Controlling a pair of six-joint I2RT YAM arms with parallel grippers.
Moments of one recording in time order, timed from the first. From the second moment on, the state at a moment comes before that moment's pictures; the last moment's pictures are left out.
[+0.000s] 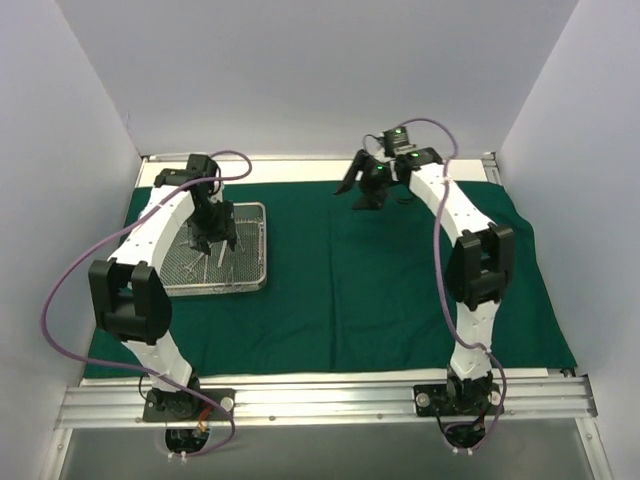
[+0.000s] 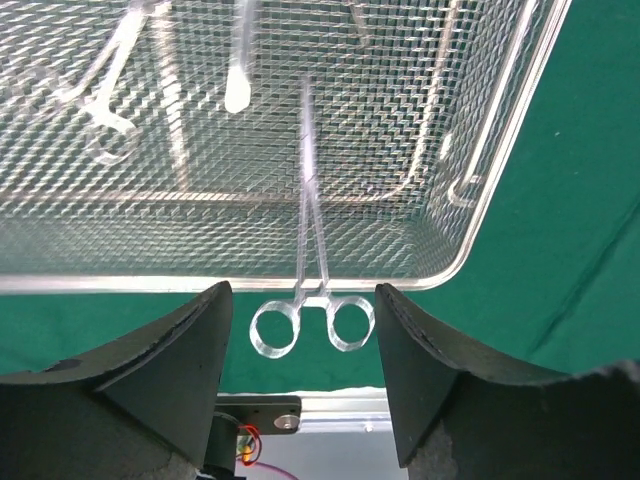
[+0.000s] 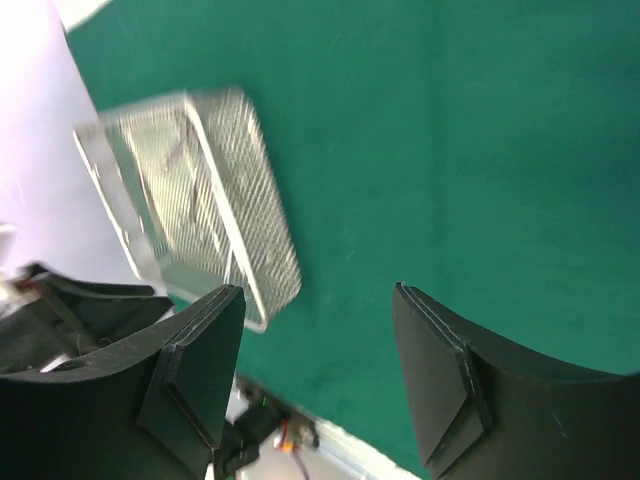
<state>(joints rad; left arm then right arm) -0.17 1.71 1.57 -1.17 -0.01 -0.32 0.35 2.04 1.86 -0.74 -0.45 0.78</state>
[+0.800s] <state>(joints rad) -0.17 2.00 1.61 -1.25 0.08 -0.30 0.24 1.93 1.71 -0.74 -0.47 0.72</state>
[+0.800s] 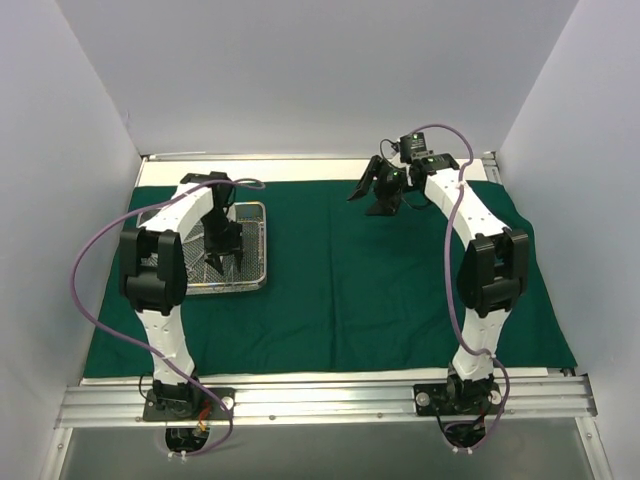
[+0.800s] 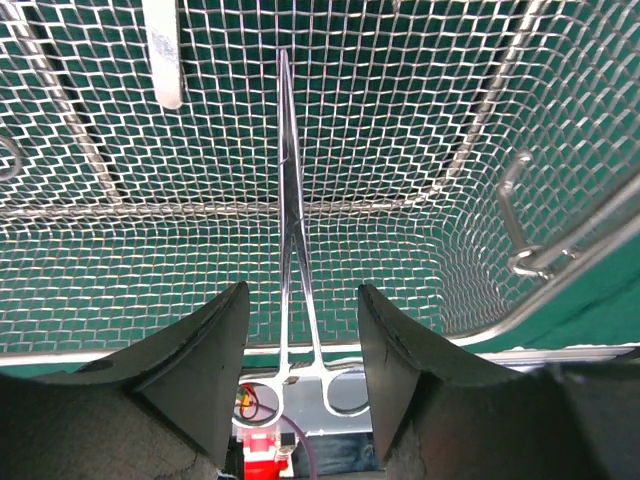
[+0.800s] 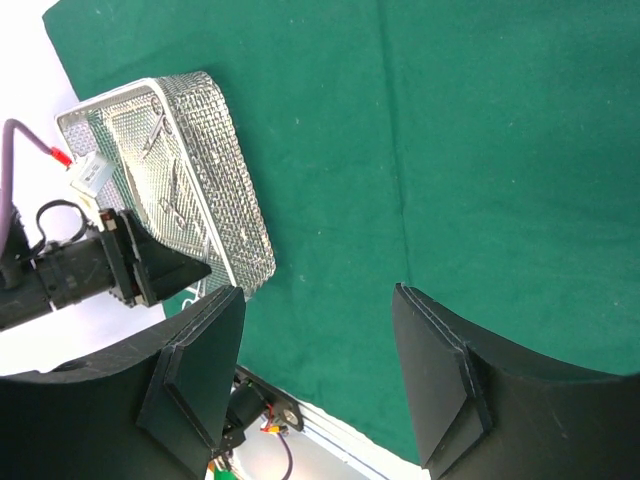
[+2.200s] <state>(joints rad) -0.22 1.74 1.70 -0.53 0.63 -0.93 0.52 1.90 1.61 0.06 -0.77 0.92</state>
